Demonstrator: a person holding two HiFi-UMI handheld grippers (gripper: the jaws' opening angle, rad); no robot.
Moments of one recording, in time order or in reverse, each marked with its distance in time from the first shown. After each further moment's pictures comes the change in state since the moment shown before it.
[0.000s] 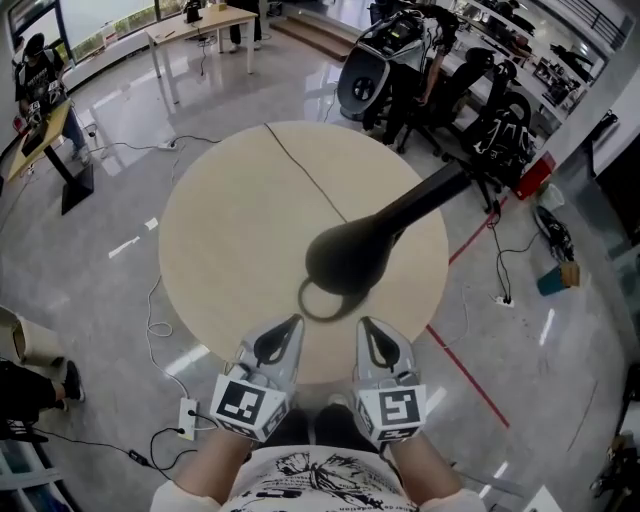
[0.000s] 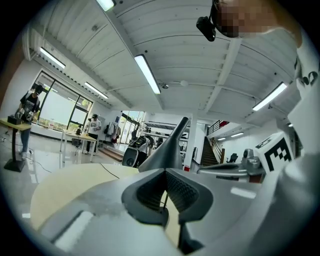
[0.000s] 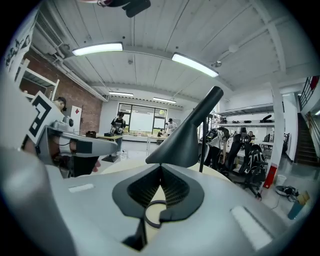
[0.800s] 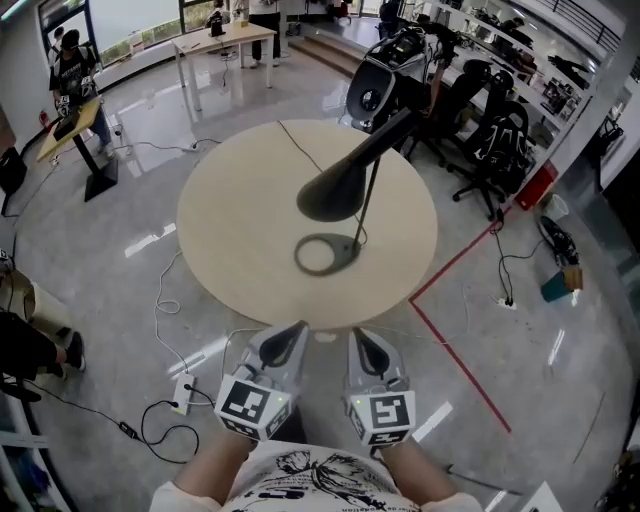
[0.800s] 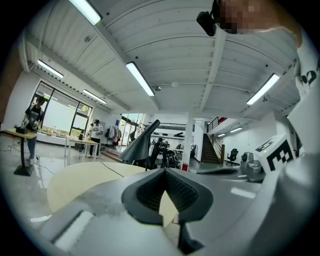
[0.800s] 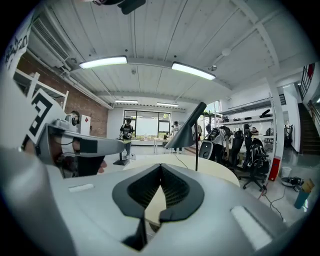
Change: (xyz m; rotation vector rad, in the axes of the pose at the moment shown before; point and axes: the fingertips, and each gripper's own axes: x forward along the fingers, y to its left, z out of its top) left arm -0.079 -0.127 -0.036 0.067 -0.010 0.030; right arm -0.137 0.023 -0.049 0.048 -0.042 0.070
